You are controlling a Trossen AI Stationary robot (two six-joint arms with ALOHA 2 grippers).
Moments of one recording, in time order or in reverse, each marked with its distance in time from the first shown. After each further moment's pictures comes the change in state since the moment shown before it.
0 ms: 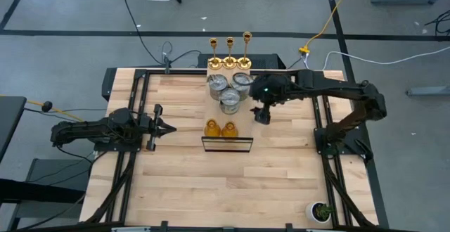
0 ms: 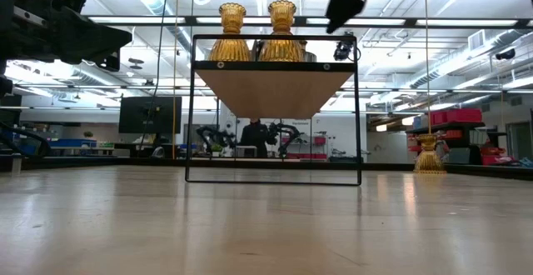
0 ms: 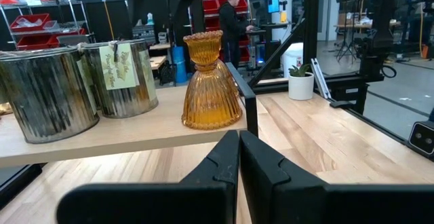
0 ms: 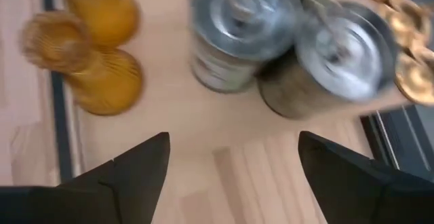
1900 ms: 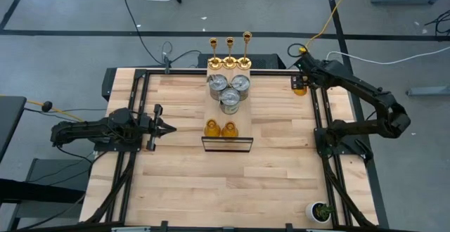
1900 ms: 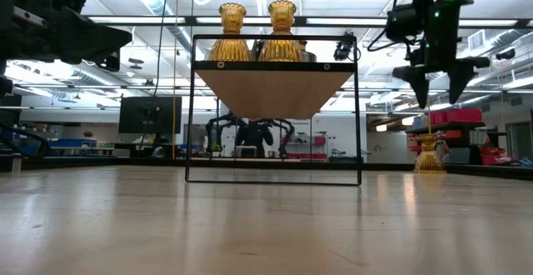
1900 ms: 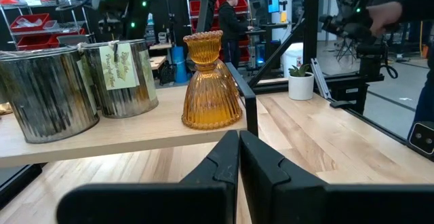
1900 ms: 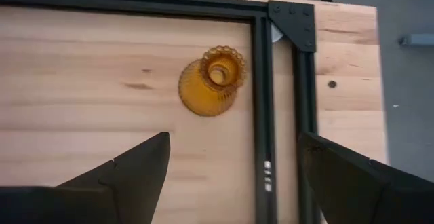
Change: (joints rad) left arm 0.000 0.000 0.000 0.000 0.000 0.000; right arm -0.739 -0.324 -0.625 -0.003 0.269 0.598
